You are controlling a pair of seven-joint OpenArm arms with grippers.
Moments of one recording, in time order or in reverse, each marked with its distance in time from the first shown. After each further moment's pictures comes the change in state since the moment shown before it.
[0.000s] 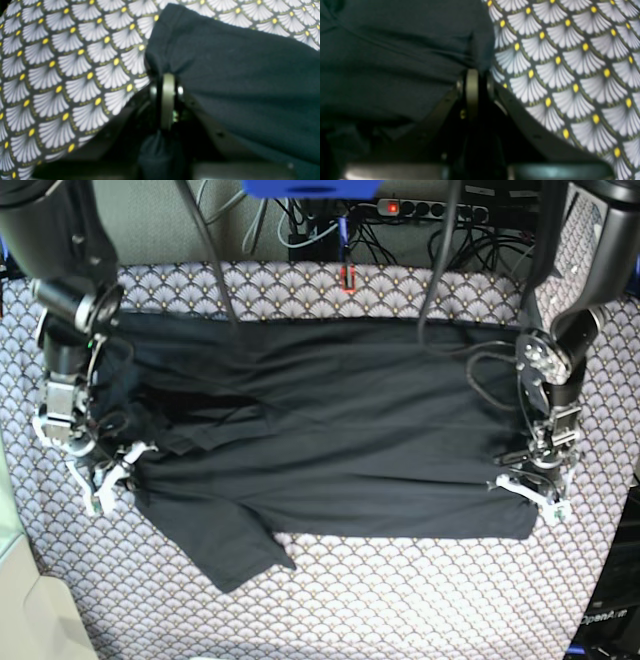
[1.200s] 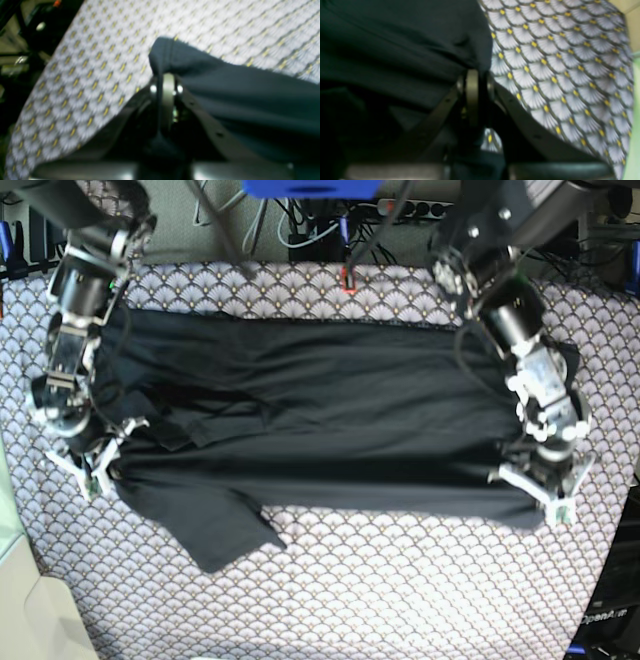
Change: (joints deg) left arm 17.9 16.1 0.4 56.2 0.6 -13.7 20.5; right arm -15.1 -5.6 0.3 33.4 -1.2 0.1 -8.3
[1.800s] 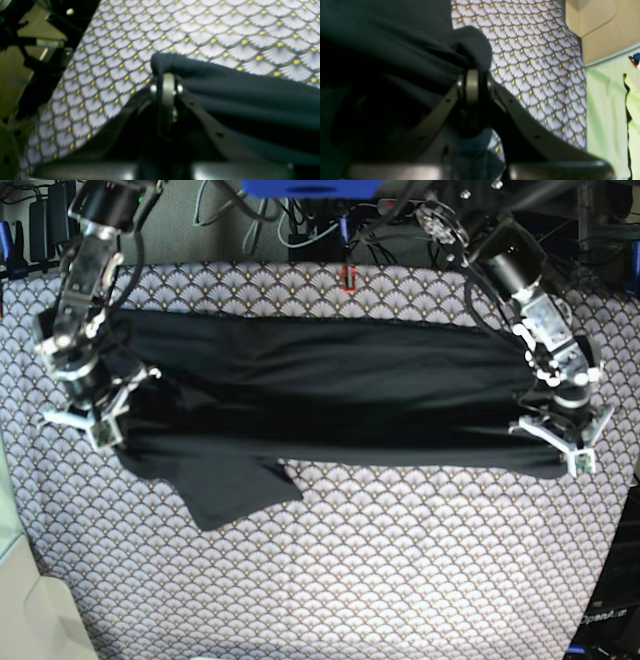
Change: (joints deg) left arm 9.6 1.0 -4.0 9.8 -0.4 -0.5 -0.2; right arm -19.5 -6.6 -0.6 29.2 0.4 0.0 0.9
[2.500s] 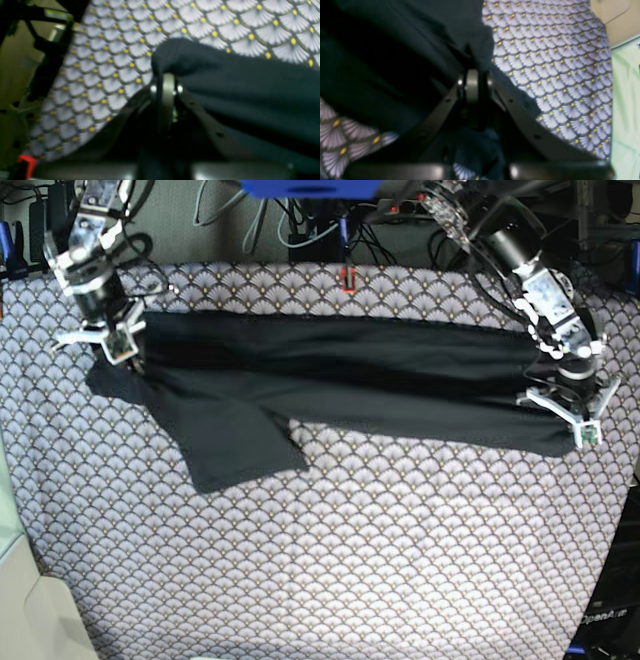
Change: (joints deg) left arm 4.9 0.0 -0.9 3.0 0.1 0.2 -0.2; right arm -18.7 -3.3 0.5 8.6 -0.3 0.0 12.0
